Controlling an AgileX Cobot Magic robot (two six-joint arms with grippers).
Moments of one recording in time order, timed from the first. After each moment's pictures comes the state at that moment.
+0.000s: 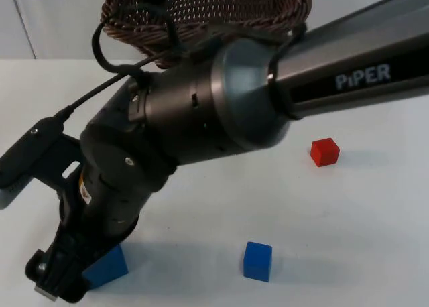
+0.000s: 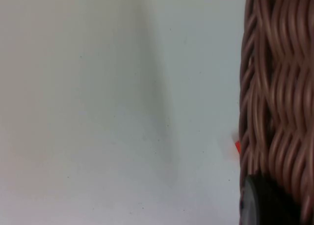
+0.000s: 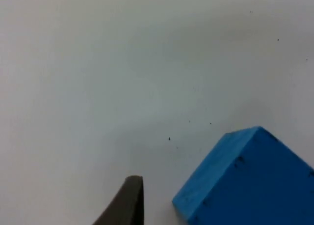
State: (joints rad) right arm 1.10 2.35 -1.71 -0.17 0.49 0.00; left arm -0.19 1.92 -1.65 -0.62 0.90 0.15
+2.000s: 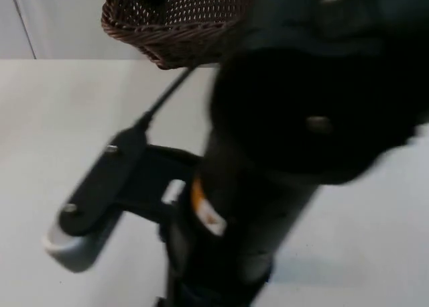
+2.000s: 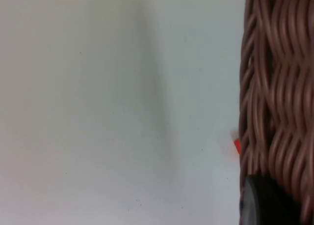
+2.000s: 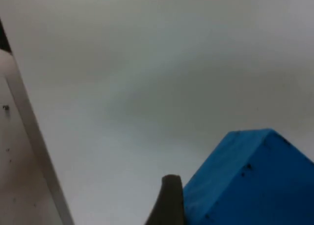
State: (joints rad) right arm 1.20 1.85 -1.21 -0.16 0.74 0.01; left arm -0.19 1.92 -1.65 -0.62 0.91 0.14
